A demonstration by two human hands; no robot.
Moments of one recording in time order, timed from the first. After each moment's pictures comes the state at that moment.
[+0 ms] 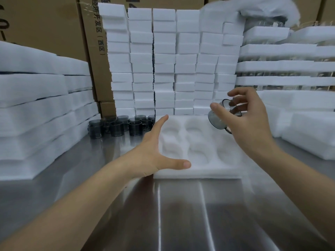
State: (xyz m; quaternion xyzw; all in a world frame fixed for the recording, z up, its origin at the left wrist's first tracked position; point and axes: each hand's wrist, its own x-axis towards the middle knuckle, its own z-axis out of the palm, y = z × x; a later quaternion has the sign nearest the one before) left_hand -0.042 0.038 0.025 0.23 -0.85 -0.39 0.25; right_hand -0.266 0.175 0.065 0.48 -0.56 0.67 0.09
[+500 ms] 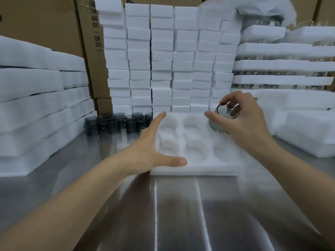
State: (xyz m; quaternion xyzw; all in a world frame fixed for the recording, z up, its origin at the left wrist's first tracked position) left_hand -0.041 0.040 0.026 0.22 -0.85 -0.40 0.25; right_hand -0.281 0.177 0.061 0.50 -0.64 0.57 0.13
